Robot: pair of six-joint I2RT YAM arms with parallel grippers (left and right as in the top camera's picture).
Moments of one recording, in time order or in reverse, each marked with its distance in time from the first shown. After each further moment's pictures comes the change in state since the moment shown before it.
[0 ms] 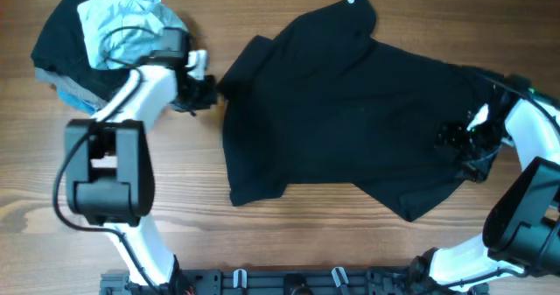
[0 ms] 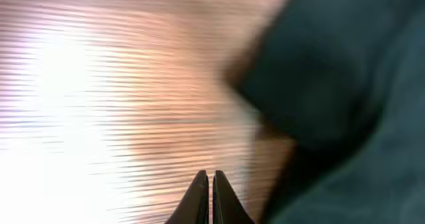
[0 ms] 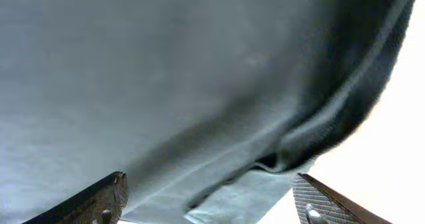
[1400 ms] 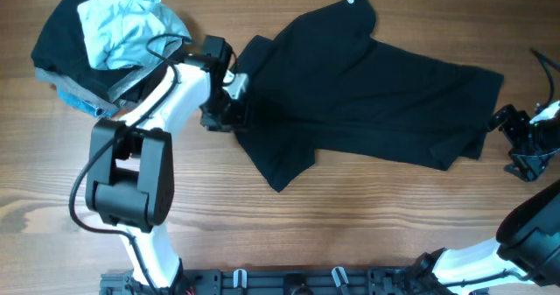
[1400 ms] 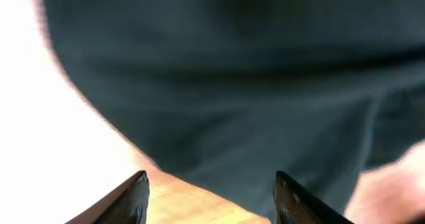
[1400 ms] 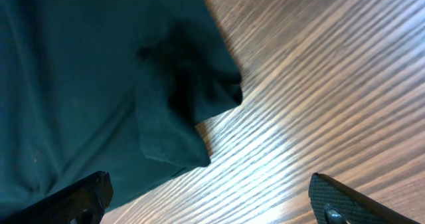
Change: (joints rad) left arm -0.201 -0.007 0.051 -0.316 0.101 0.047; right arm -0.274 0.005 0.200 -0.045 -0.071 -0.035
